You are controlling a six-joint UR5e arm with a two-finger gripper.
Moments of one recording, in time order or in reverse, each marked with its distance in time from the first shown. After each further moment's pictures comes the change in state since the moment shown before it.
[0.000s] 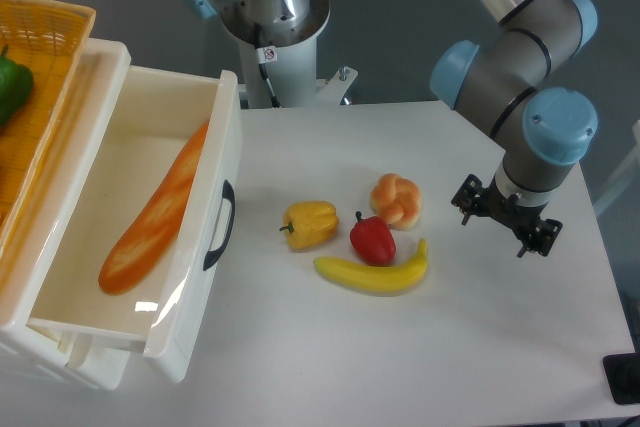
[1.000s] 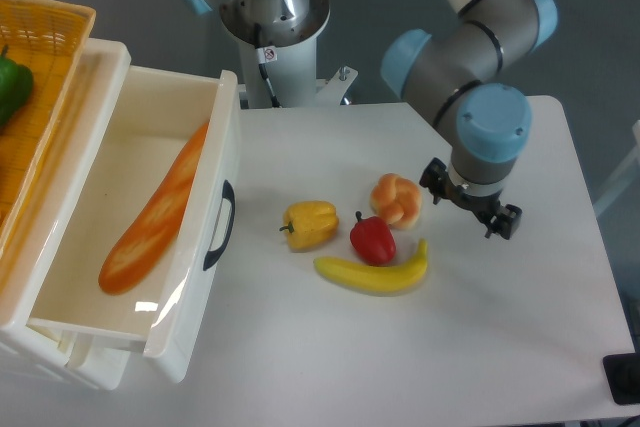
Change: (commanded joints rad) arm -0.094 0.155 -0.185 -0.008 0.158 -0.158
